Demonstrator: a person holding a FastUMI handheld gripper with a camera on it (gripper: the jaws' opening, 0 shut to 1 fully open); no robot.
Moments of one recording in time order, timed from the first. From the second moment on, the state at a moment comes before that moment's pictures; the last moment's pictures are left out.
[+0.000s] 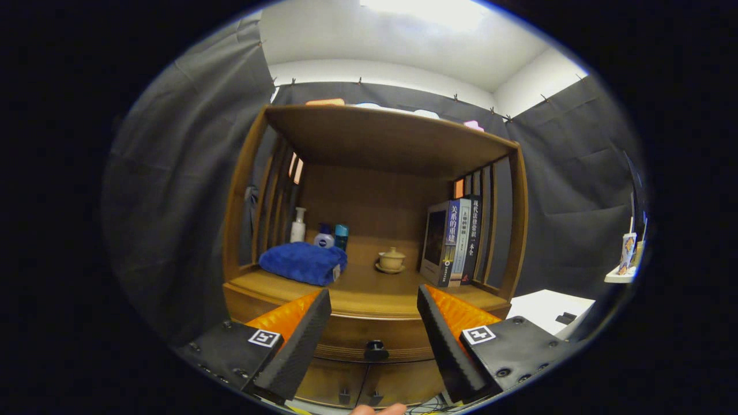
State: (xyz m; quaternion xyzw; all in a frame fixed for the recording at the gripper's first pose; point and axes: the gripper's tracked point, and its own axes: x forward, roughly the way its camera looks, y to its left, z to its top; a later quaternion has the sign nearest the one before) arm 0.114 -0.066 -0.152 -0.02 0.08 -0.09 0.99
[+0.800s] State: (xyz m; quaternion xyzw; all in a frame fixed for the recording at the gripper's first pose) arm 0.157 -0.072 -0.317 0.03 0.17 -0.09 0.98
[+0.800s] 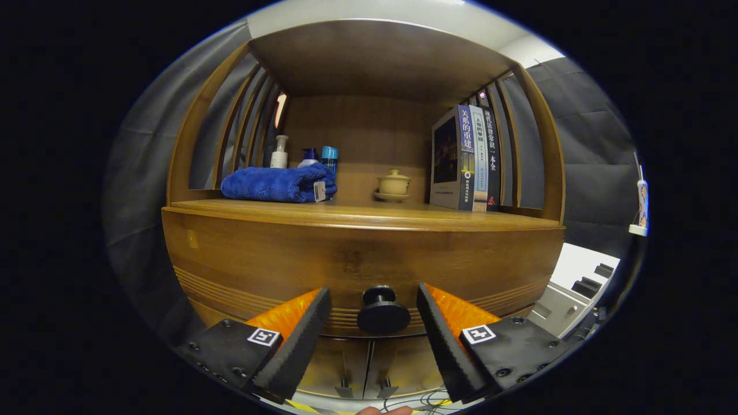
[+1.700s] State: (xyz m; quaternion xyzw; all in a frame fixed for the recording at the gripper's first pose) arm 0.125 -0.078 -0.315 0.02 0.19 -0.08 0.98
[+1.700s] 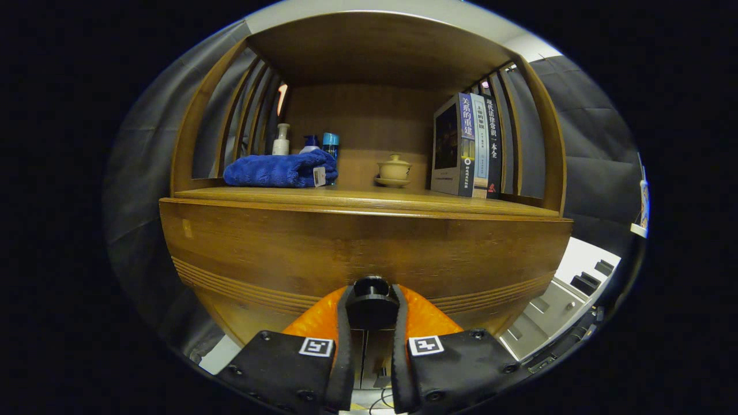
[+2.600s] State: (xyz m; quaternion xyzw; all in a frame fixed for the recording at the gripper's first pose) arm -0.034 -0.055 -0.287 0.01 0.26 -0.09 0.96
